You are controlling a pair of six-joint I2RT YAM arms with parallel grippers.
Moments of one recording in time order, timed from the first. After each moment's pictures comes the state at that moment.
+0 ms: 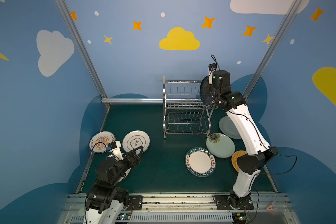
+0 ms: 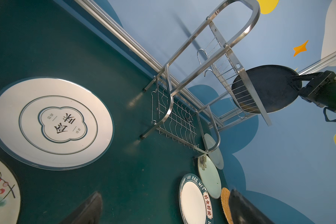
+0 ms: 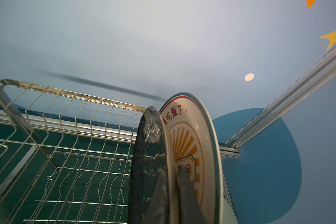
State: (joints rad) left arm -0.18 0.25 0.56 -0.59 0.22 -0.77; right arm 0.48 1.85 2.26 -0.73 0.49 -0.13
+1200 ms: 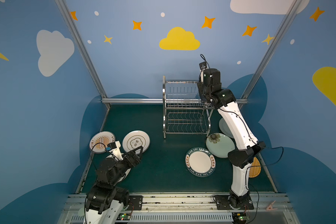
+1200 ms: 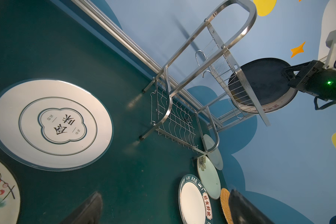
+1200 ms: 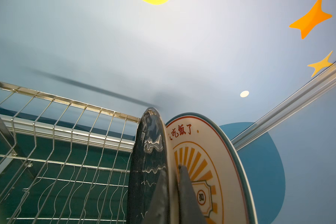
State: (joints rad) left arm -0.18 0.24 0.56 -0.59 0.21 -0.77; right arm 0.54 2.01 2.46 -0.75 0.60 -0.24
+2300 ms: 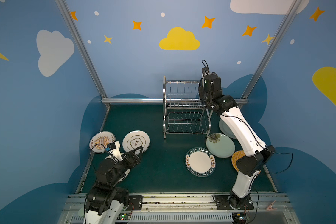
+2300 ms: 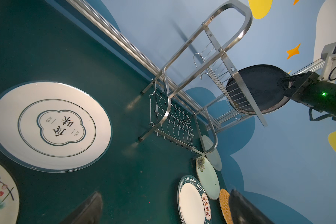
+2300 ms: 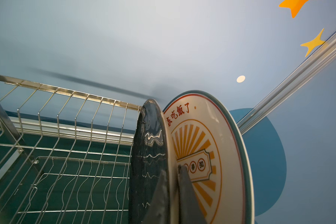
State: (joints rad) left arm -0.18 0.23 0.56 -0.59 0.21 -0.77; right arm 0.56 1.83 2.14 -0.61 0.65 -0.17
